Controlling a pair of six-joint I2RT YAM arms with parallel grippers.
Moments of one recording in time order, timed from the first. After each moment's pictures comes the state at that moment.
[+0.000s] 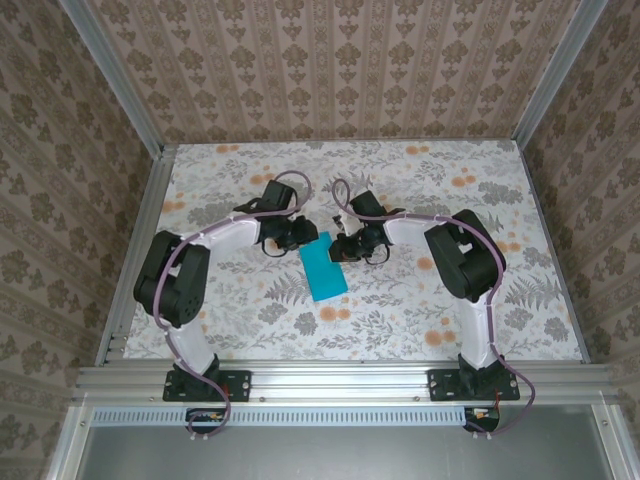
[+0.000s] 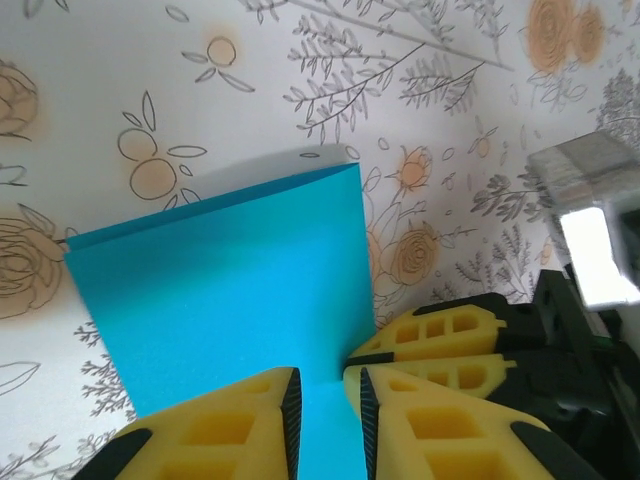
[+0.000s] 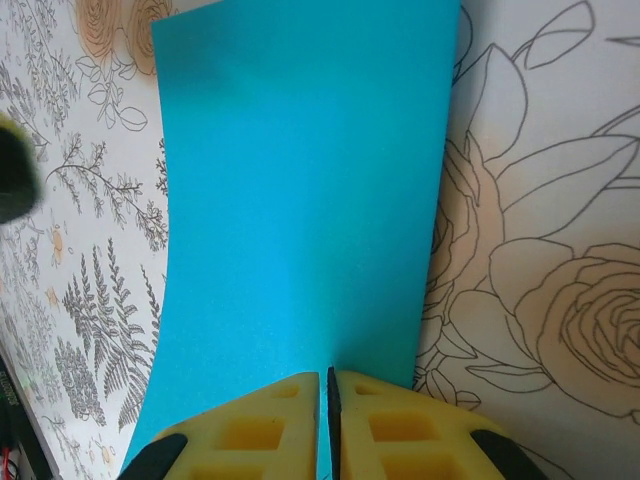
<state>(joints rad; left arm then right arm) -0.52 1.80 1.14 -0.36 0.39 -0.71 0.49 2.06 1.25 -0.31 -0.60 0.33</state>
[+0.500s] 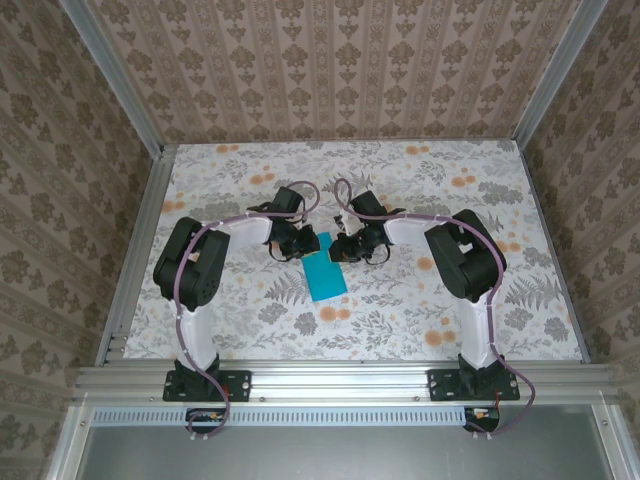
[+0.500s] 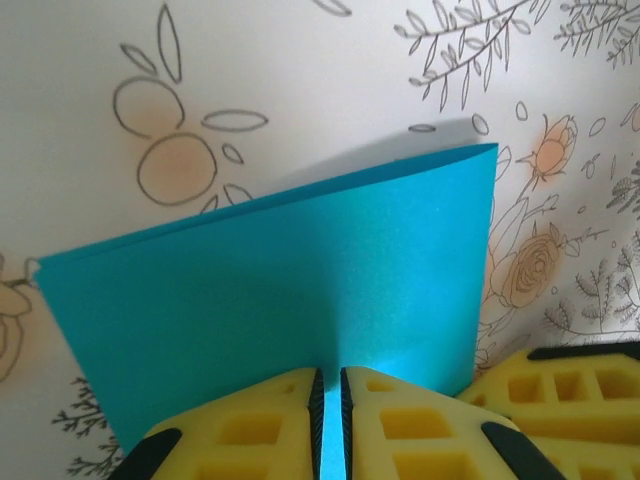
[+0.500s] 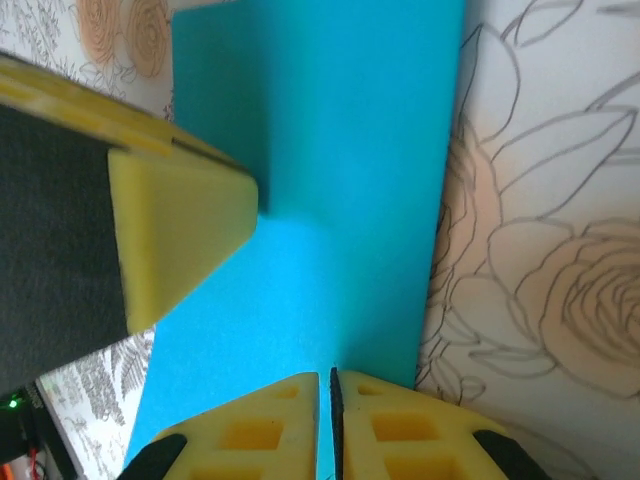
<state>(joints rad) -0.53 1.95 1.19 -0.39 0.39 -0.68 0.49 2.05 1.24 -0.31 -0.62 0.39</state>
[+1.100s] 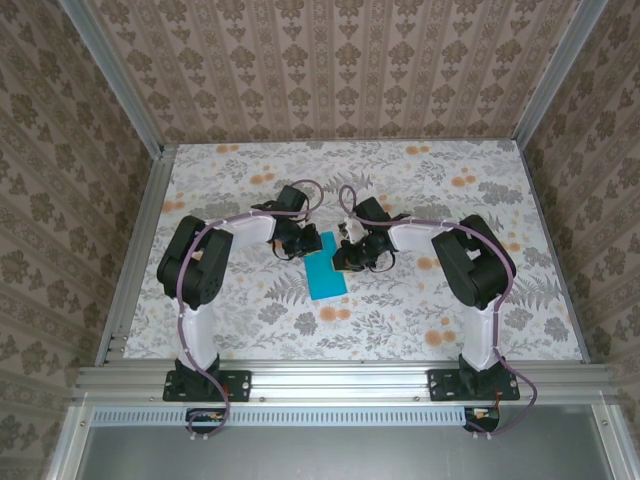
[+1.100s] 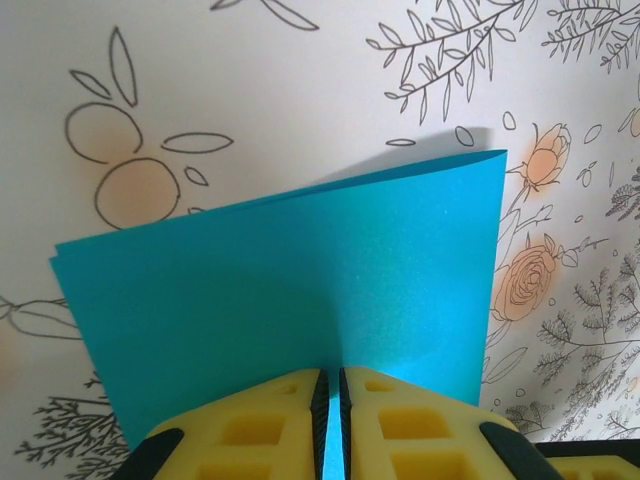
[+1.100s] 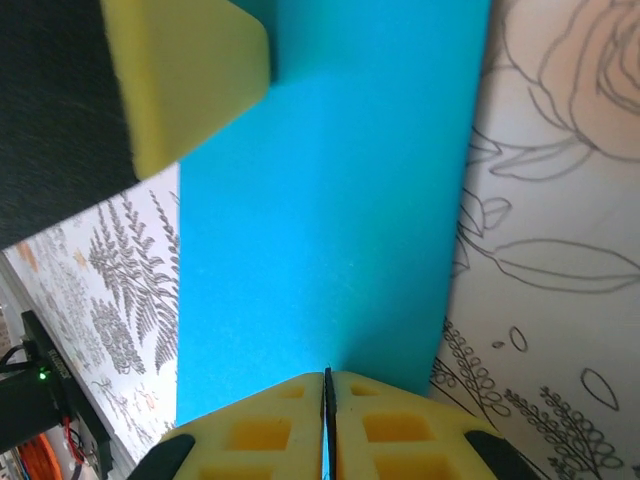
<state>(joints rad) -0.54 1.97 1.22 -0.41 0.37 -0.68 0.50 1.98 1.16 -0.35 -0.62 0.45</state>
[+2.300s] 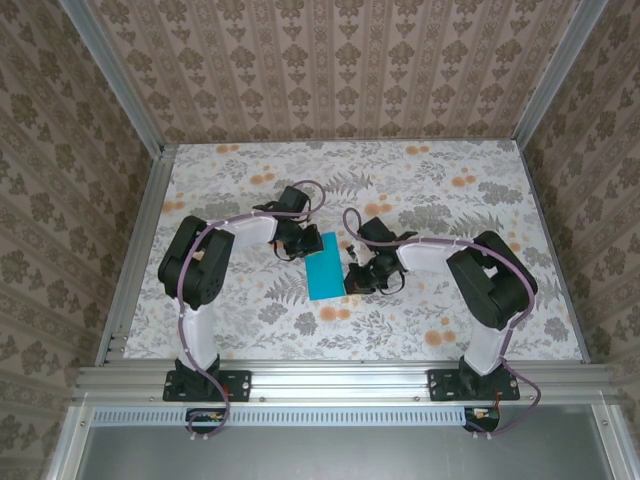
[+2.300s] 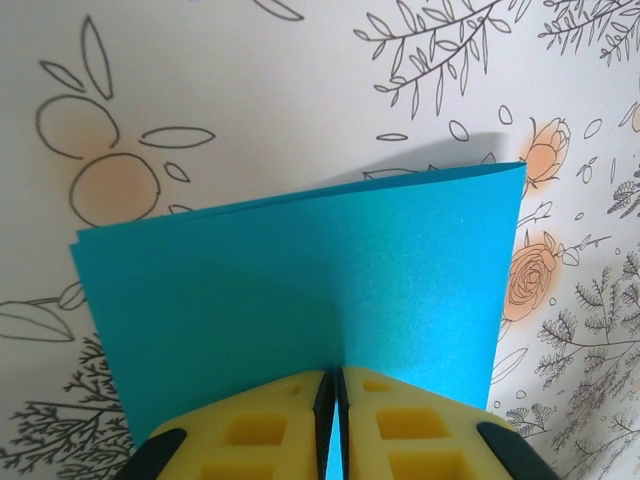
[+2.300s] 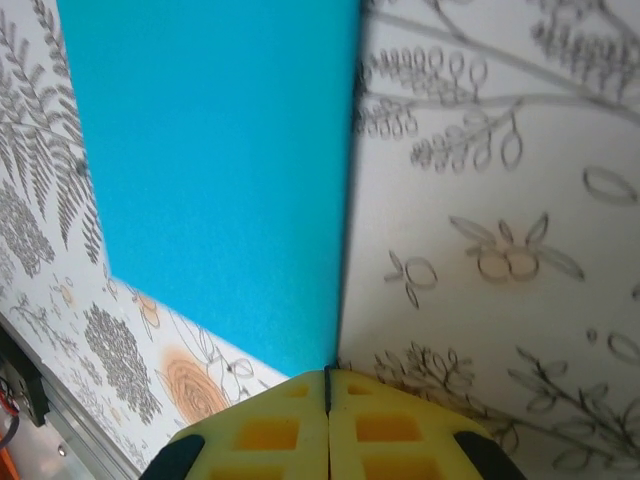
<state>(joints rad) -0.56 1.97 1.22 -0.40 0.36 -0.68 0.57 1.80 0.94 -0.41 -0.53 0.46</state>
